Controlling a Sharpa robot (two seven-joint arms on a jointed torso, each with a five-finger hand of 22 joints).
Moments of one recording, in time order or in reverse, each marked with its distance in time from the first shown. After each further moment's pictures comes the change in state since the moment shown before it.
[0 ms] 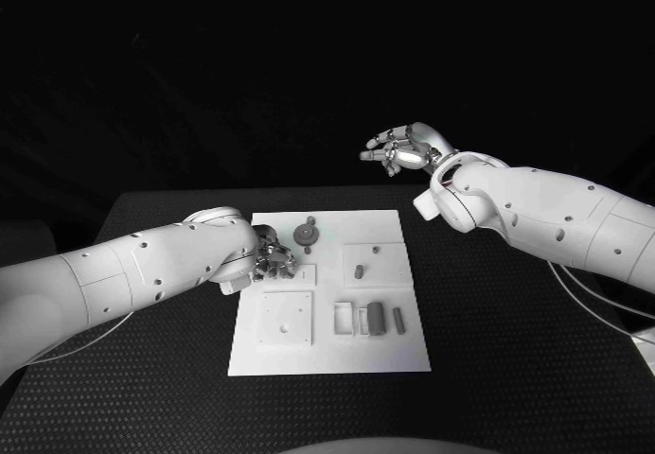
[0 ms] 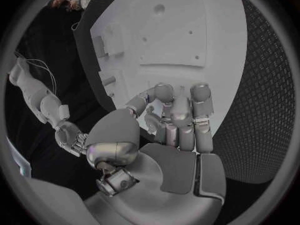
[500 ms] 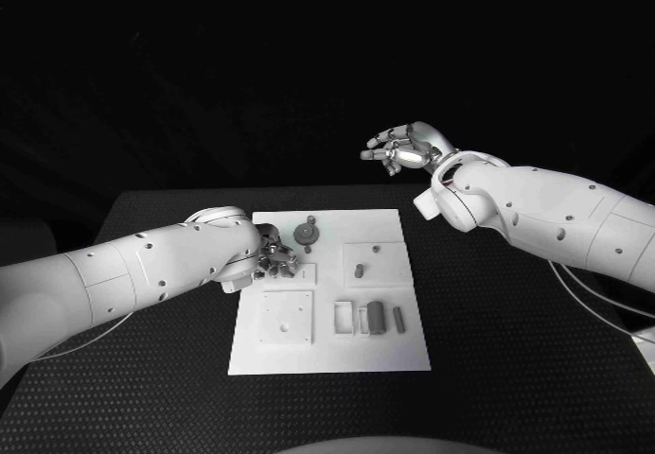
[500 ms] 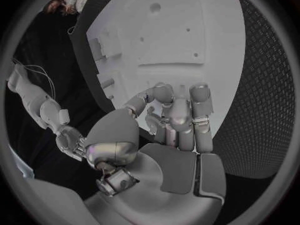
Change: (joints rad) left arm 0.000 0.009 -0.001 0.001 -0.044 0.000 -0.005; left_hand -0.007 -0.015 0.001 0.001 0.039 0.008 -0.005 0.020 0.001 0.019 -0.005 0.016 -0.002 0.014 -0.014 0.039 -0.022 0.000 0.019 -0.012 0.004 0.000; right arm 0.000 -0.001 0.000 0.001 0.000 0.002 -0.001; right_hand 0.000 0.000 -0.003 -0.003 0.000 0.000 0.000 0.000 -0.001 0.000 0.000 0.000 -0.001 0.001 0.001 0.004 -0.001 0.000 -0.004 0.004 0.000 0.000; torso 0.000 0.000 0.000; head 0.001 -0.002
